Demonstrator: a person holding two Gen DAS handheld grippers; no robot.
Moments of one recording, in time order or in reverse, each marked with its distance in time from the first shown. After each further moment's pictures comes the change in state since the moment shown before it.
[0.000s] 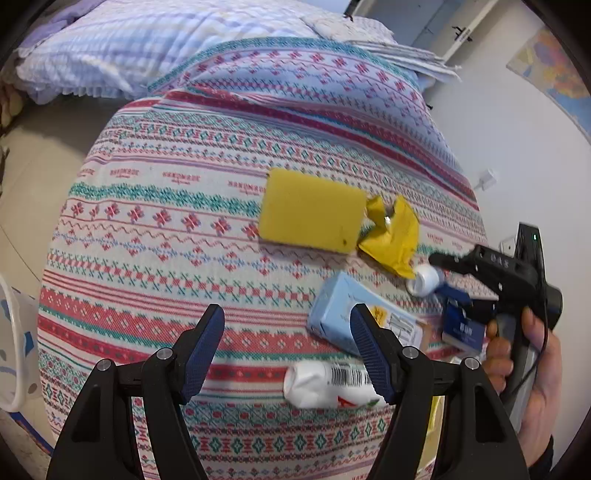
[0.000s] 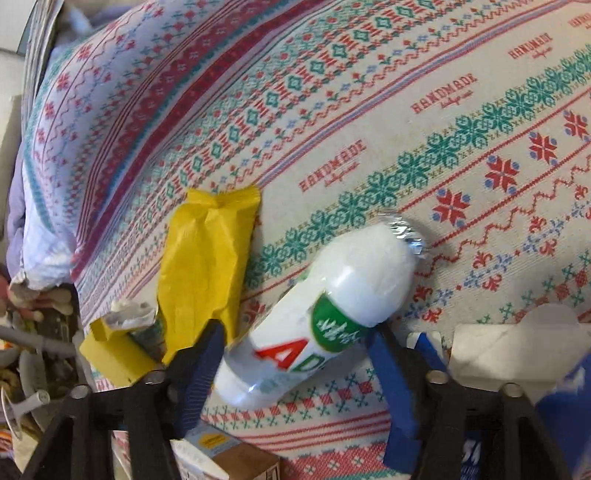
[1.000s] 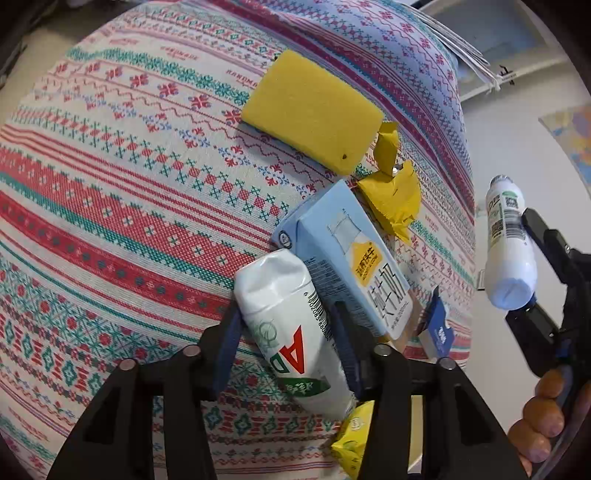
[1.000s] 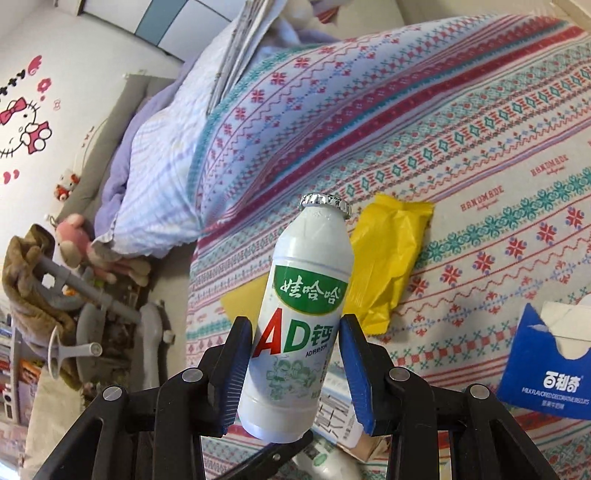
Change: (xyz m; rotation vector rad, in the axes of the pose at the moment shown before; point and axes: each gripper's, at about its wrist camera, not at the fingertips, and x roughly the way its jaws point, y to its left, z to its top) left arm 0.047 -0.016 -0.055 -0.275 0.101 -0.113; right arm -0.076 0.064 -0.047 -0.237 -0.106 0.269
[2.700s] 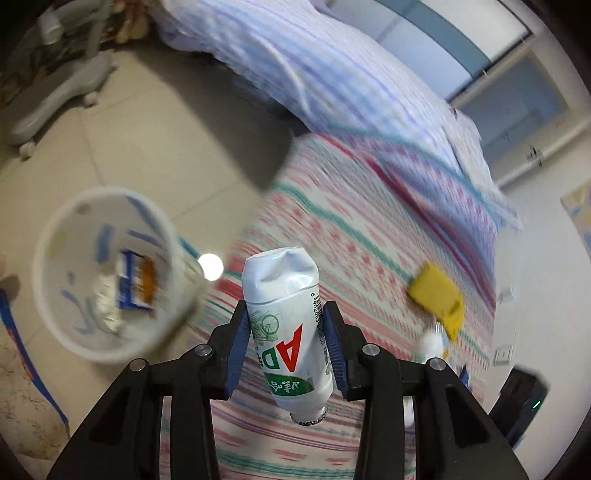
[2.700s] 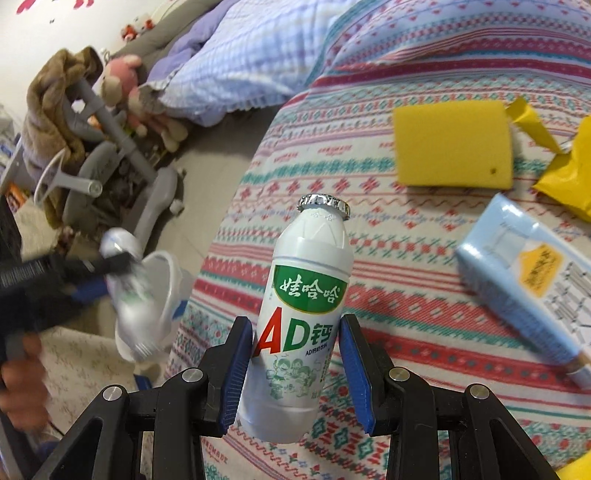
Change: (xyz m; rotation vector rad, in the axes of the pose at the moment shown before) left arm -0.208 0.197 0.057 -0.168 -0.304 0.125; right arm 0.110 0.103 -0.131 -0.454 0.212 0.027
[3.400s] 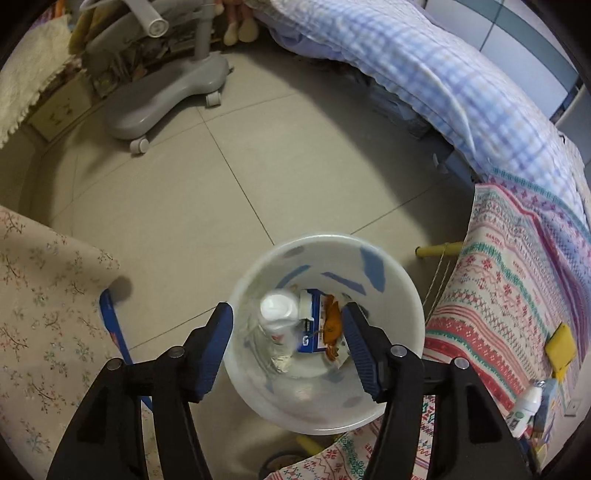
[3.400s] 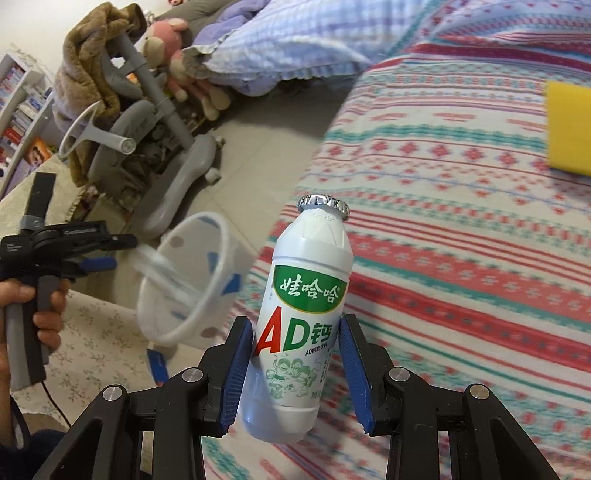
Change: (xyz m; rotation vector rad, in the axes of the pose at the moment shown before) left arm -0.004 0.138 0.040 -0.095 -0.011 0.425; right arm 0.063 0.072 -0.022 -0.117 0.034 0.083
